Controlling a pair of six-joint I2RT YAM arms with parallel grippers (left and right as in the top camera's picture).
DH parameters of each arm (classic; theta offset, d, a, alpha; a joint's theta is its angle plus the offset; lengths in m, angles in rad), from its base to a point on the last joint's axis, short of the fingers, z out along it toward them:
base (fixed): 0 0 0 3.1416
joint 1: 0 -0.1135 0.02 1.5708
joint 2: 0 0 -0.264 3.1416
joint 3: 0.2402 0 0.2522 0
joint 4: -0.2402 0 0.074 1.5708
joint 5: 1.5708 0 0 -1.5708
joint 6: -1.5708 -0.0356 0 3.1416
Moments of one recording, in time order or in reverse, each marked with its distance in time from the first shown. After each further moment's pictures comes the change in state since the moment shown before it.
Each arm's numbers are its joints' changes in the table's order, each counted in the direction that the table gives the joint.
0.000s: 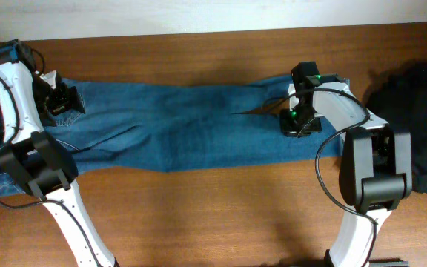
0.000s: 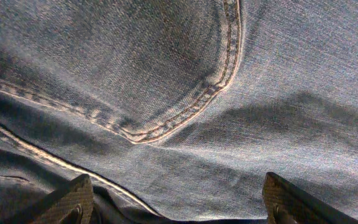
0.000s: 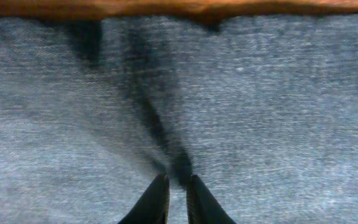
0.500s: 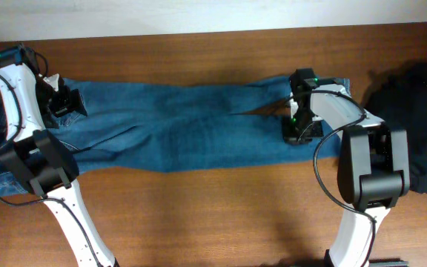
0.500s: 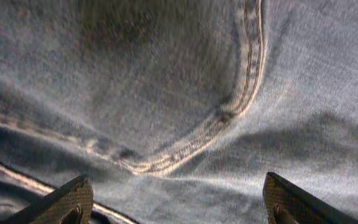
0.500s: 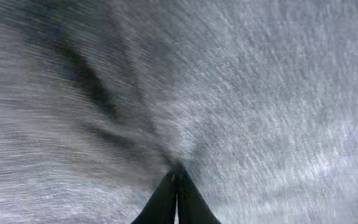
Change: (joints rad) left arm 0.000 0.041 -0.001 0.030 -0.005 0.000; right arm -0.002 0.023 -0.027 -0.087 0.085 -0.048
